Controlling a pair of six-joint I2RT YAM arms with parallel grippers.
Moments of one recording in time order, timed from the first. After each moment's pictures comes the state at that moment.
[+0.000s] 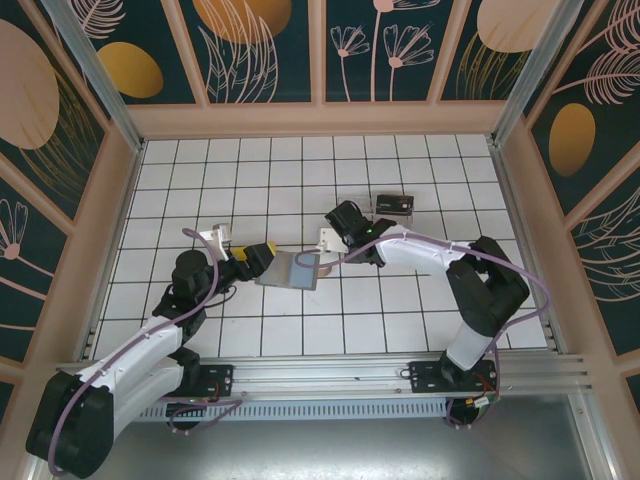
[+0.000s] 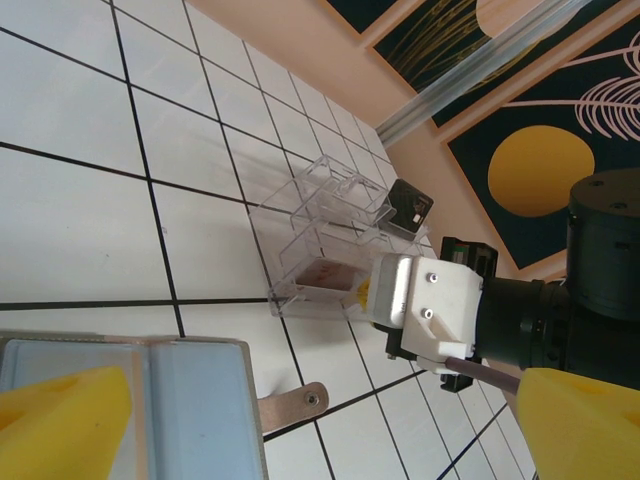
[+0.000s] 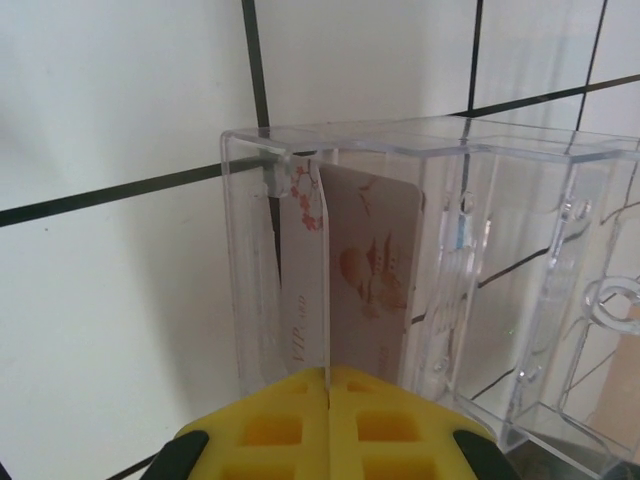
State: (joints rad) left arm -0.39 0.88 0.23 0.44 0.38 -0.80; right arm 0.77 1.69 1.06 -0.45 0.38 -0.89
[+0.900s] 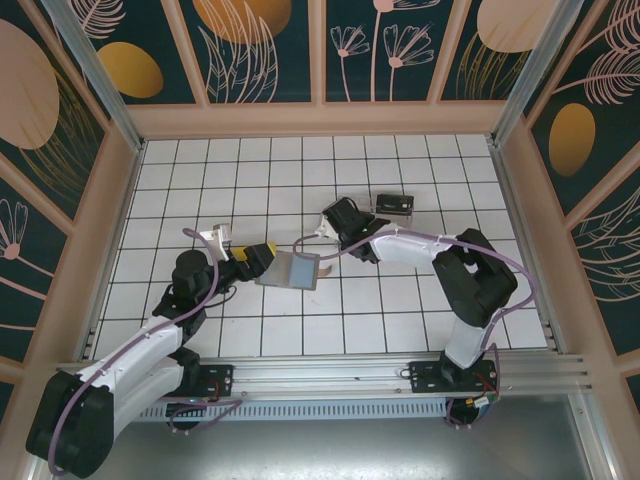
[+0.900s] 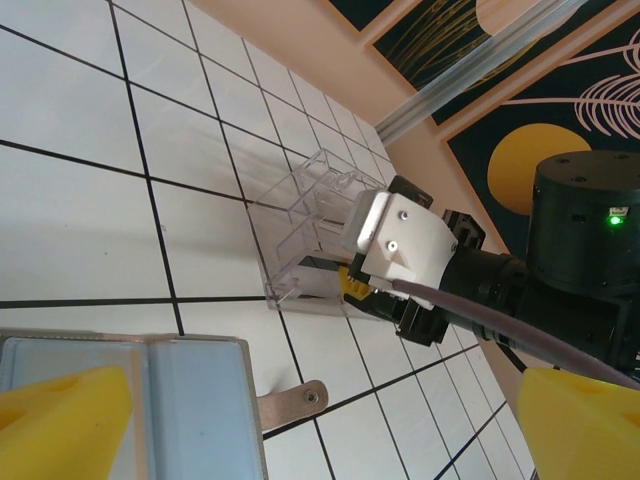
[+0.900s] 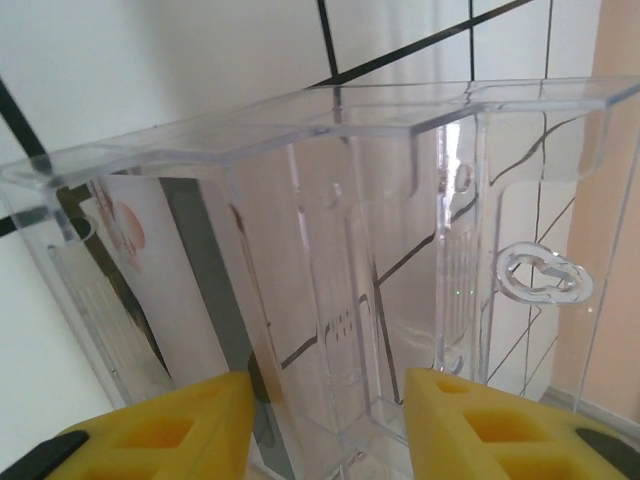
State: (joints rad) left arm -0.39 0.88 0.23 0.44 0.38 -0.80; right arm 0.75 1.77 1.08 -0.28 0.55 -0.77
